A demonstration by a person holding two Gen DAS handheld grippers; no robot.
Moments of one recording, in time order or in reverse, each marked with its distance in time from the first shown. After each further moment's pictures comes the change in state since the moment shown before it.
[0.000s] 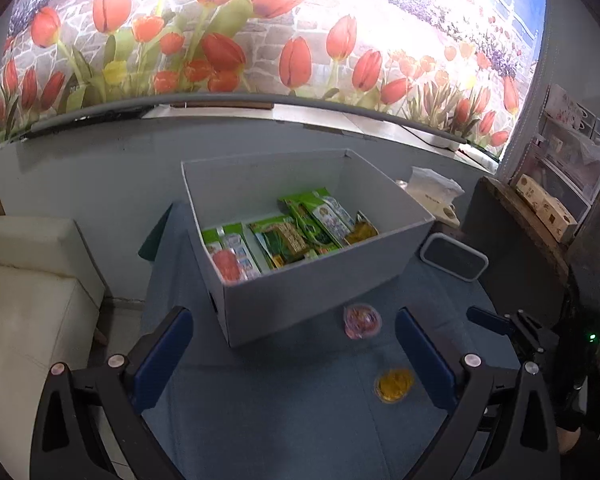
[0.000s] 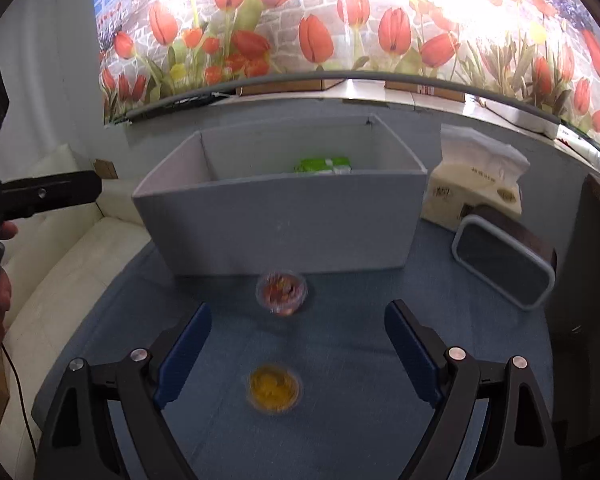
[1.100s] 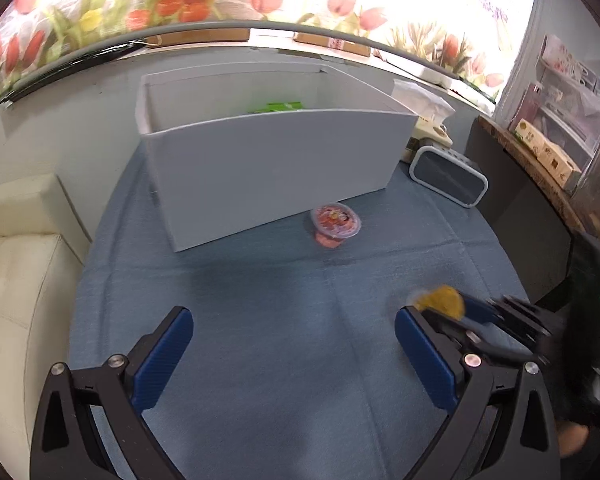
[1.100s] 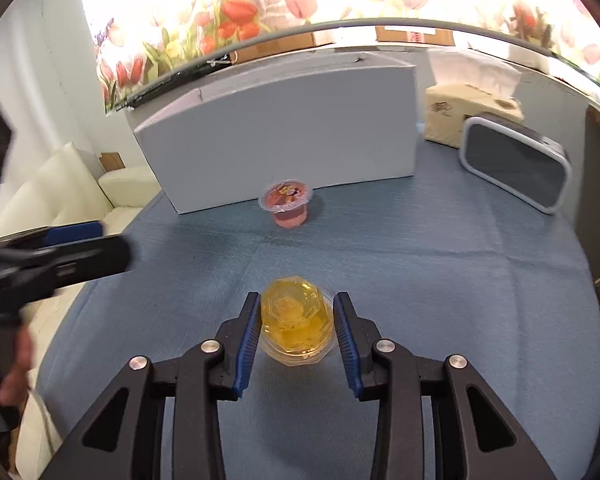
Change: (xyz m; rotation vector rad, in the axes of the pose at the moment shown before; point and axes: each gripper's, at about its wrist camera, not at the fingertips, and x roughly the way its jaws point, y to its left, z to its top) left arm 0.048 -0.043 -0.068 0.027 0.143 0.007; right arm -0.007 -0.020 -0.068 0.094 0.052 0.063
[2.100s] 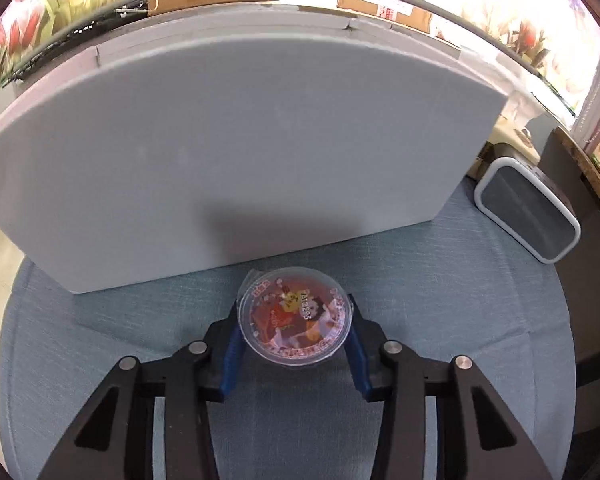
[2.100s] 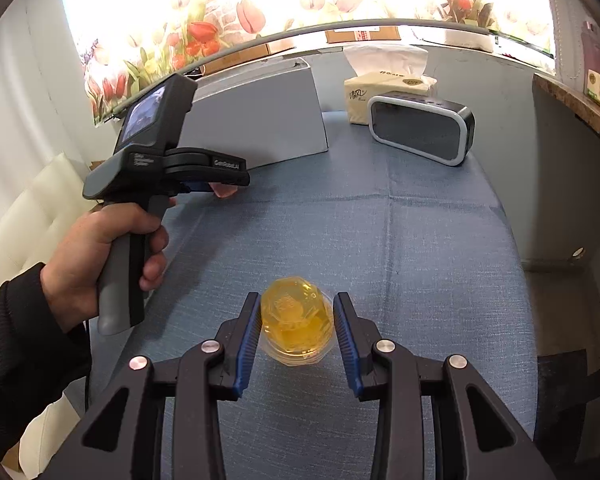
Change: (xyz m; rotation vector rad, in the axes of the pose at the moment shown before) left arm 0.119 -0.049 0.048 -0.133 0.048 0.198; right arm -0.069 -0.057 -0.038 0.051 0.000 -0.032
